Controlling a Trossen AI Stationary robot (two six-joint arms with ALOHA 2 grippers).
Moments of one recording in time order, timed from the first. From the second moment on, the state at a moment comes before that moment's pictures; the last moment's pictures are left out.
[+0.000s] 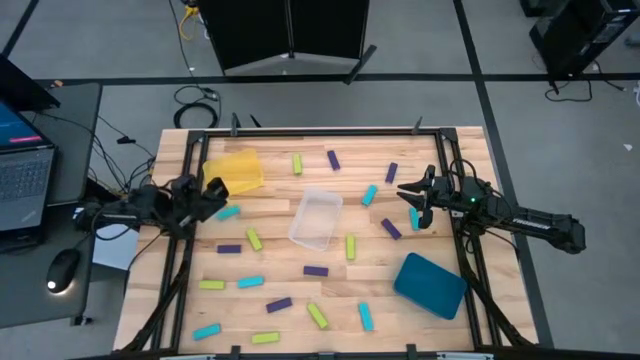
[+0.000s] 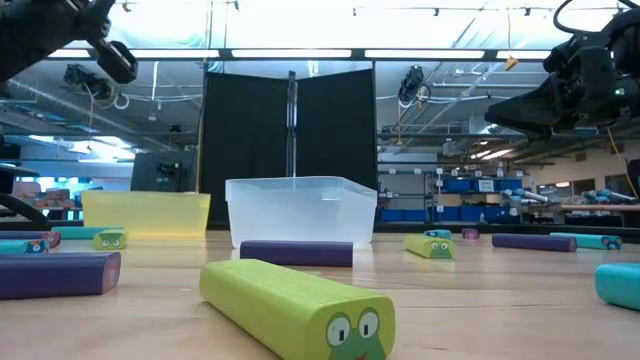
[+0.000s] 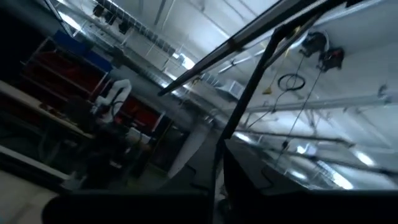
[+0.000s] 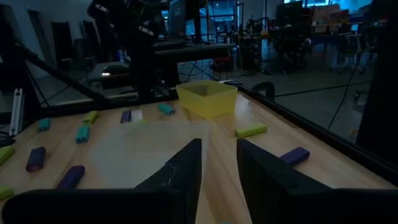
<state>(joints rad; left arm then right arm) -0.05 0.02 0.02 0.57 0.04 -0.64 -0.32 0.10 0.01 0.05 -0.07 0.08</state>
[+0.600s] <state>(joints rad) -0.07 0.46 0.34 0.33 0.22 -0.33 -0.32 0.10 0.01 0.41 -0.05 0.21</state>
